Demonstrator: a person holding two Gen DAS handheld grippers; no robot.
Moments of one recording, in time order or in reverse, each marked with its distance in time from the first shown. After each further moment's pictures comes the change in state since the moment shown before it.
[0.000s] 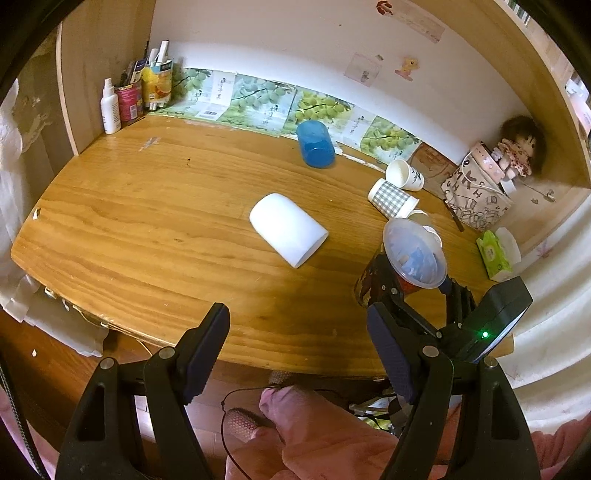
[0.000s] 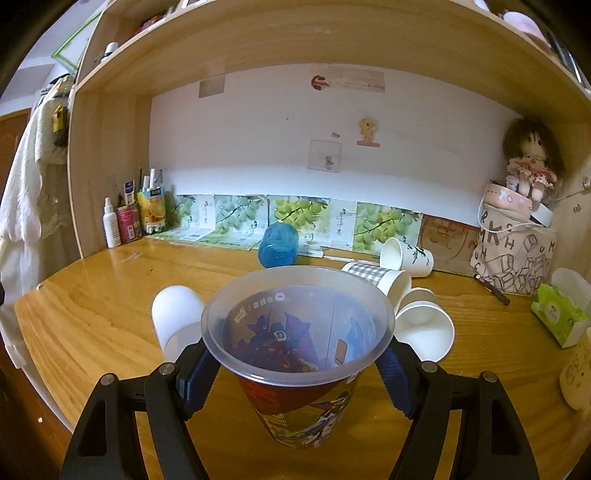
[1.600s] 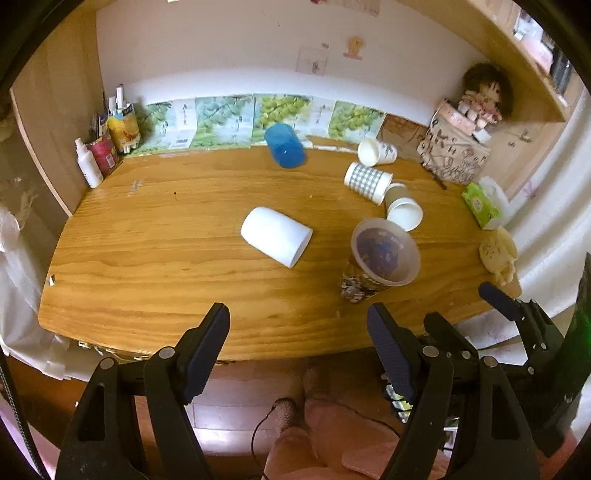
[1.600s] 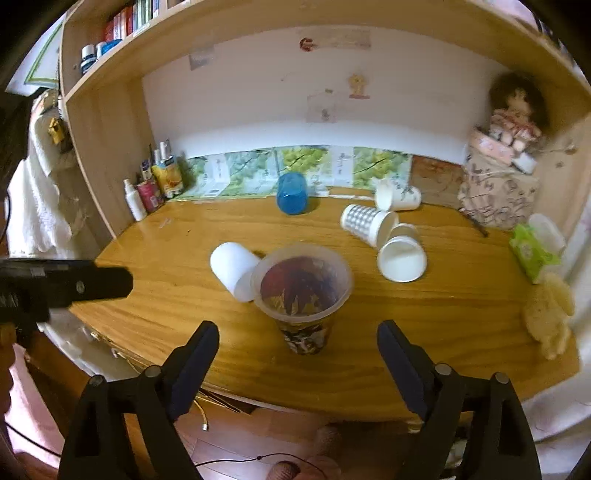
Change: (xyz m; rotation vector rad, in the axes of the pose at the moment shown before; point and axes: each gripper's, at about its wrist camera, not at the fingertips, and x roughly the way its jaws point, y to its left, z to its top) left arm -0.043 -0.024 0.016 0.247 0.051 0.012; right arm -0.109 0.014 0.048 0.117 0.340 0.002
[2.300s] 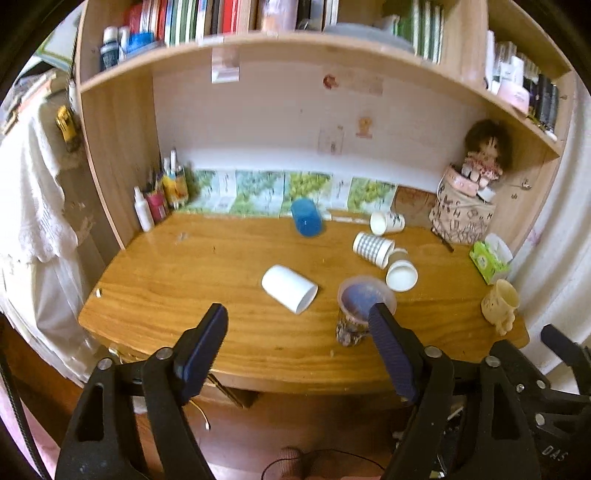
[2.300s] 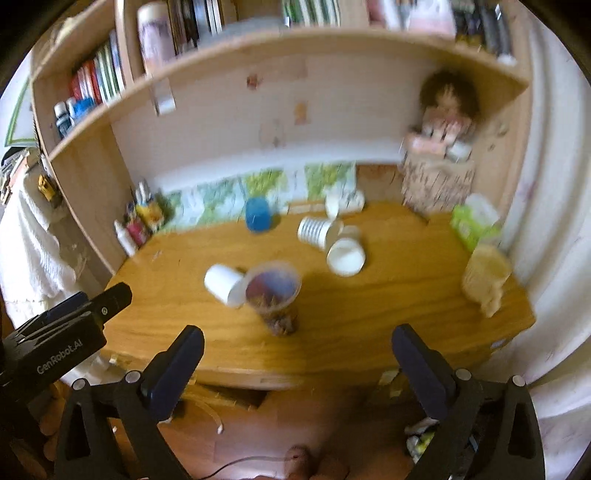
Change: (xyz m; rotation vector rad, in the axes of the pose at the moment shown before) left arm -0.081 -0.055 -0.030 -0.052 -0.313 0.170; right arm -0.121 -0.024 0.005 0.161 -0.051 -0.072
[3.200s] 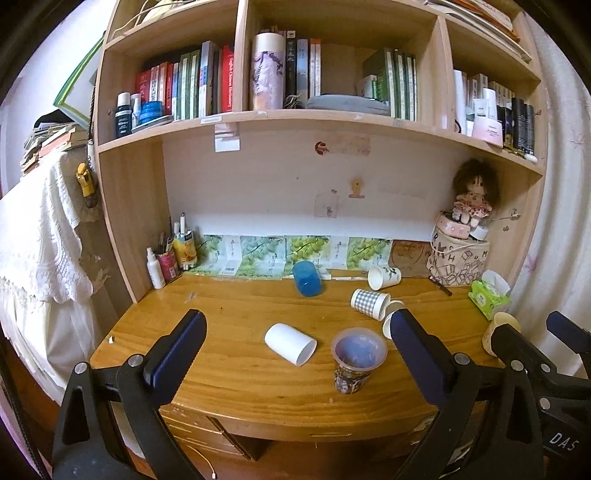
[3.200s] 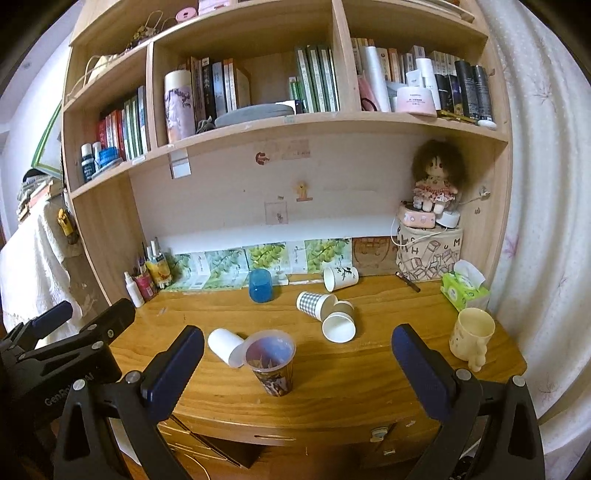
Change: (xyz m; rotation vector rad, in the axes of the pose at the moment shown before) left arm -0.039 -0.022 -0.005 0.044 -0.257 0.033; right arm -0.038 -0.012 0.001 -0.019 -0.274 0.025
